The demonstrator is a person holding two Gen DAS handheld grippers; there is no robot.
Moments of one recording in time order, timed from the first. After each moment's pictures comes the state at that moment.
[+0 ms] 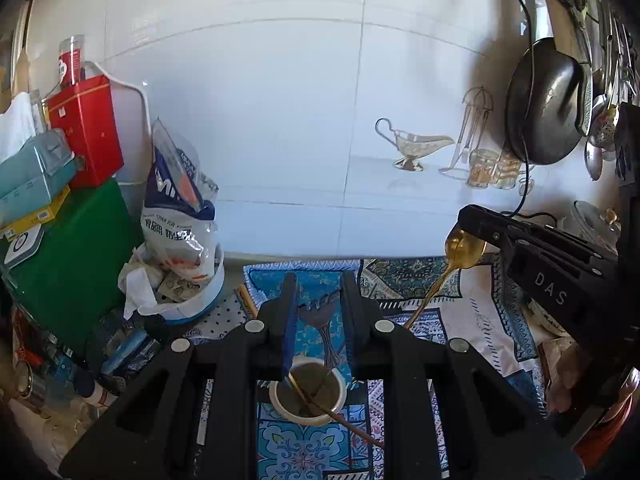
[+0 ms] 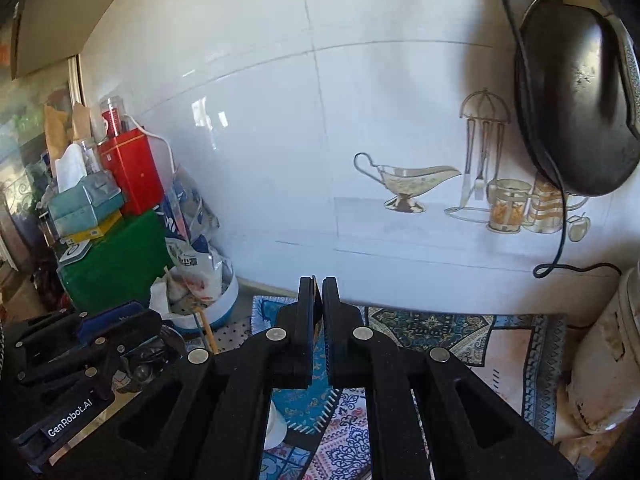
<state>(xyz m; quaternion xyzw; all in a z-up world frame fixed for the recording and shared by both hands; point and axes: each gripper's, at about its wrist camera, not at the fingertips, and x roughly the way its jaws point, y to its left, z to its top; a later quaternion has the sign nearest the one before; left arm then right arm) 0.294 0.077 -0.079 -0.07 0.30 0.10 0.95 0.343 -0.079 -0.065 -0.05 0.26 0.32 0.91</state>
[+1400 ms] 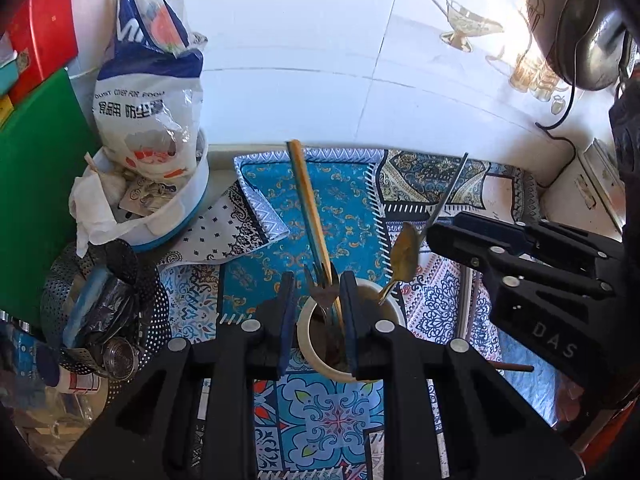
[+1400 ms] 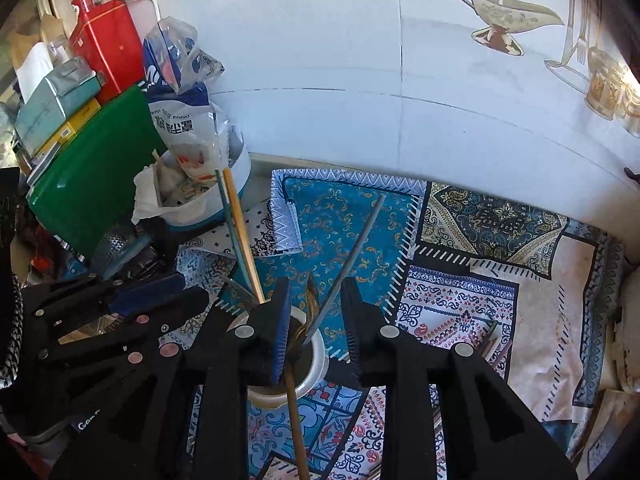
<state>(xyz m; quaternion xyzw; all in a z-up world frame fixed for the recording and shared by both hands) 0.326 0.133 -0.183 -0.10 0.45 0.03 0.89 0.355 -0.016 -0.155 -0.10 0.43 0.32 0.84</state>
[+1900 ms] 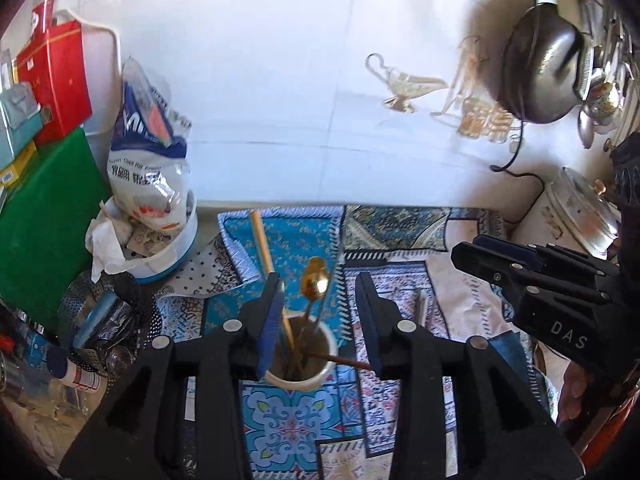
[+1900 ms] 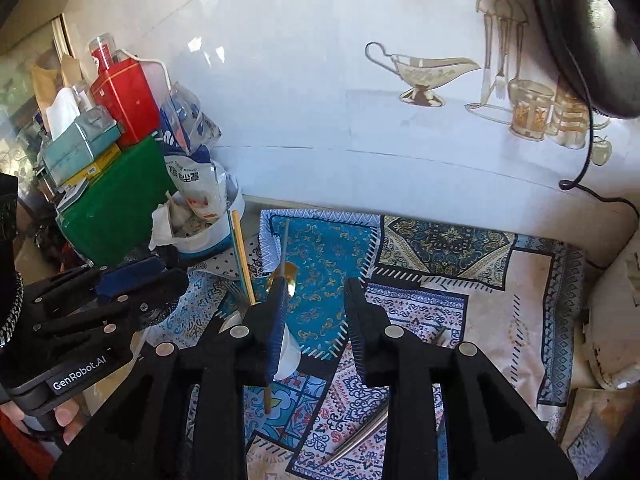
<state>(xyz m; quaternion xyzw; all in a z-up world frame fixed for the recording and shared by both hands) 0.300 0.077 -0.113 -0.09 0.36 0.03 0.93 0.333 -0.100 -0.098 -0.06 0.37 0.31 0.87</state>
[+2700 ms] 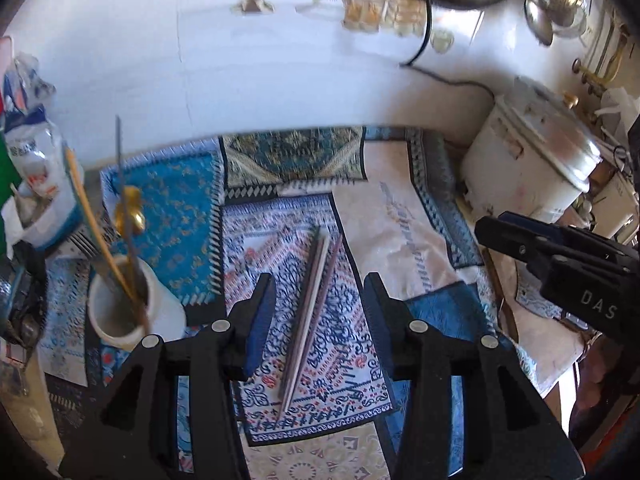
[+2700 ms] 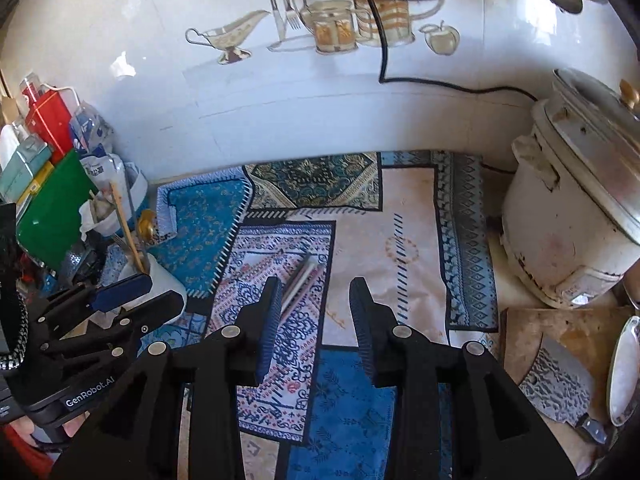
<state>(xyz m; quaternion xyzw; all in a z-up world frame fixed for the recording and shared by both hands) 0.340 -0.078 -0.185 -0.07 0.44 -0.04 0.89 0.352 -0.259 -0.149 -0.02 0.44 0.20 0.87</state>
